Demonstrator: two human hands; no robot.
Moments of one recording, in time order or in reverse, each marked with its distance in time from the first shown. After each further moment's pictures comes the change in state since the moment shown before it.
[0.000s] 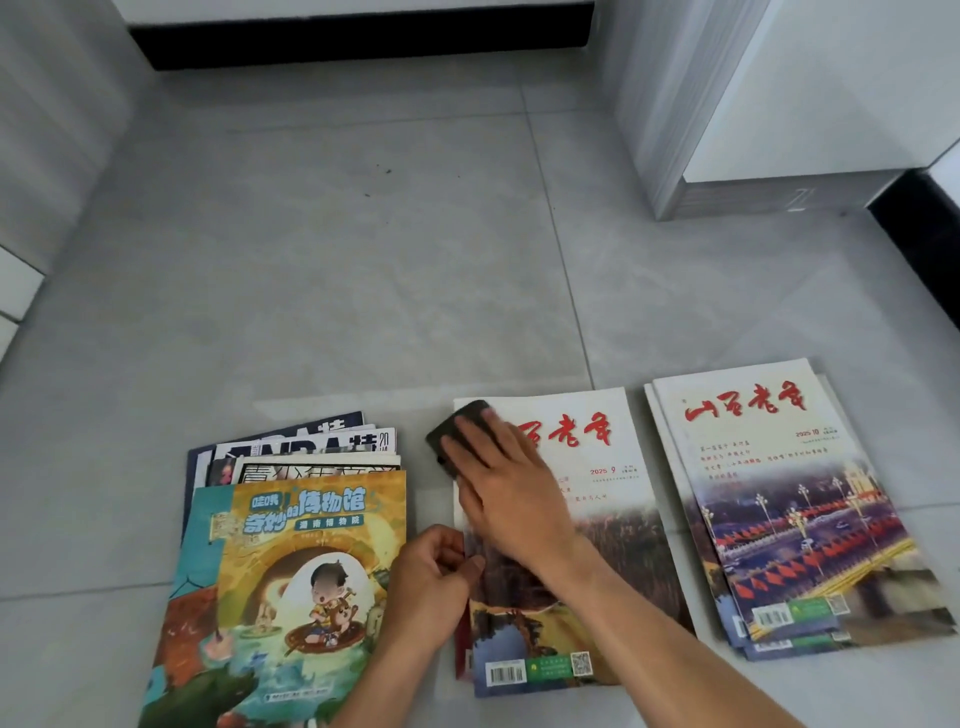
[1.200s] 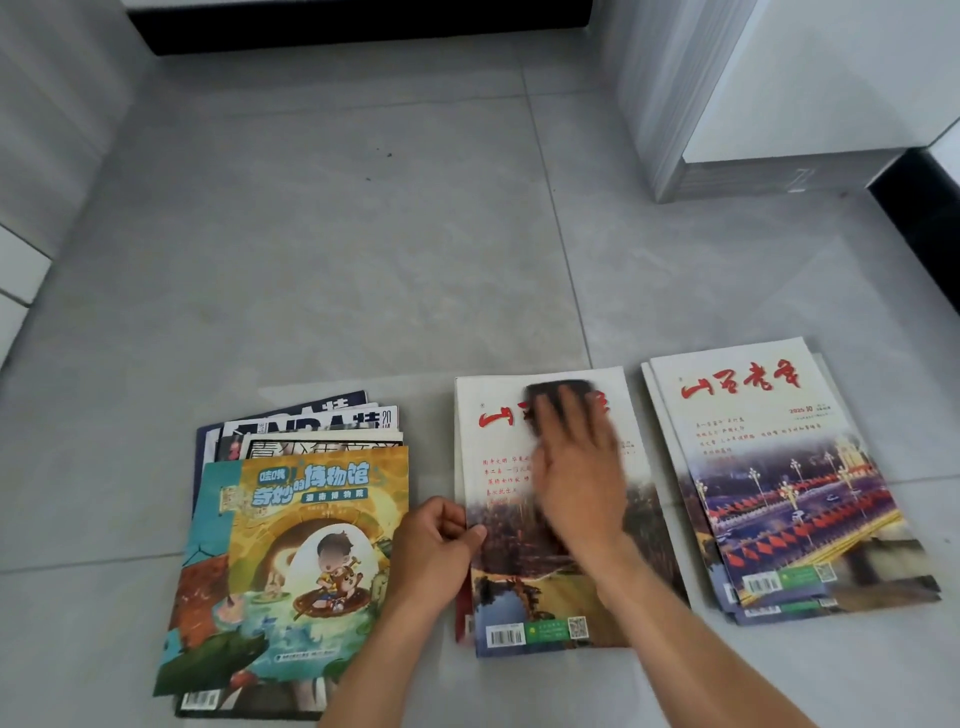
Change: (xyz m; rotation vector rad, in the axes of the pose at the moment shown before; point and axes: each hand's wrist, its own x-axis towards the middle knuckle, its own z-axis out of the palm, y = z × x) left_hand -0.005 0.006 0.000 0.035 0.048 -0.025; right_hand -0.038 0.022 -0.017 -0.086 0.106 0.491
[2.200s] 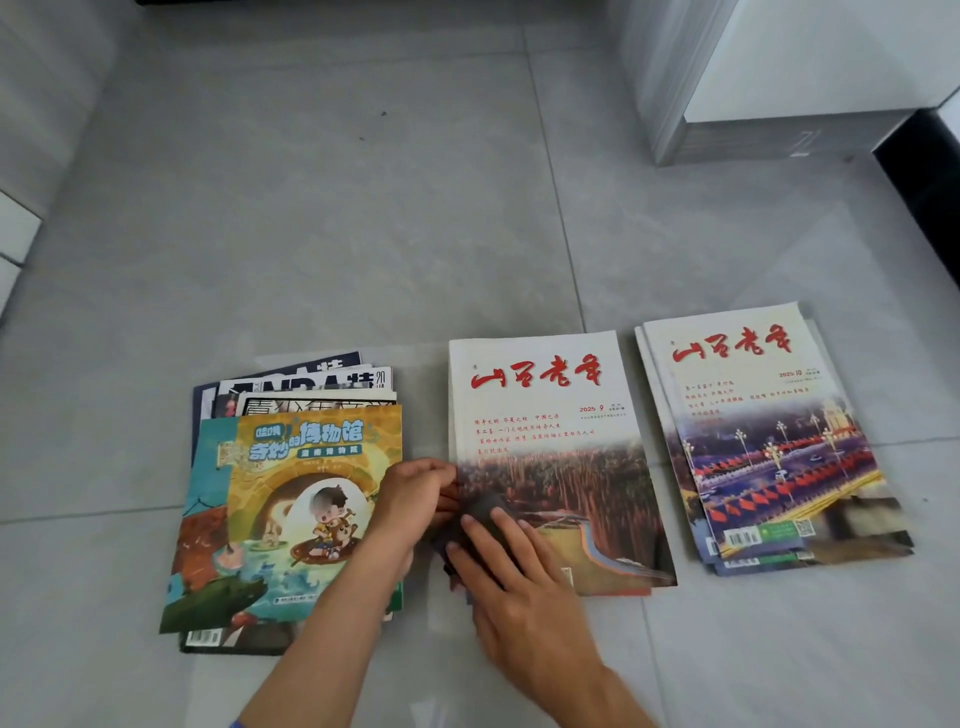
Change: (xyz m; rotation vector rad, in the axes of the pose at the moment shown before) left_hand 0.003 0.004 -0.009 -0.268 -0.100 -0.194; right_hand -0.151 -0.020 -0.018 0.108 -0.146 -0.484
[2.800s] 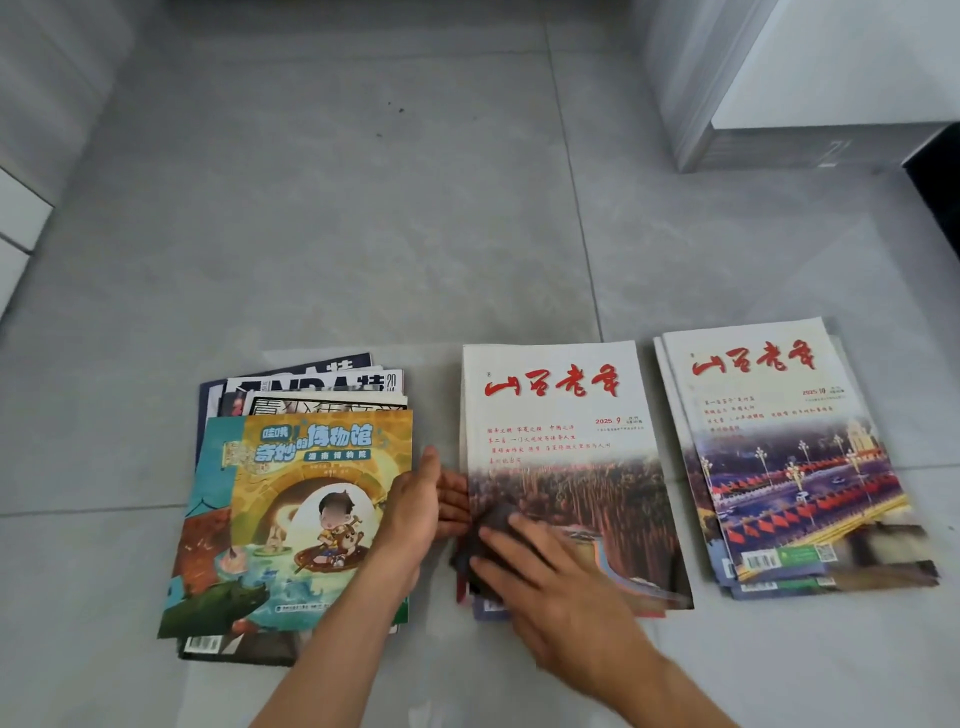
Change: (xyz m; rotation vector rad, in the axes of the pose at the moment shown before) left_hand 0.003 -0.001 -0.002 -0.035 -0.029 -0.023; right_hand 0.011 0.038 -0.020 0.023 -0.118 -0.228
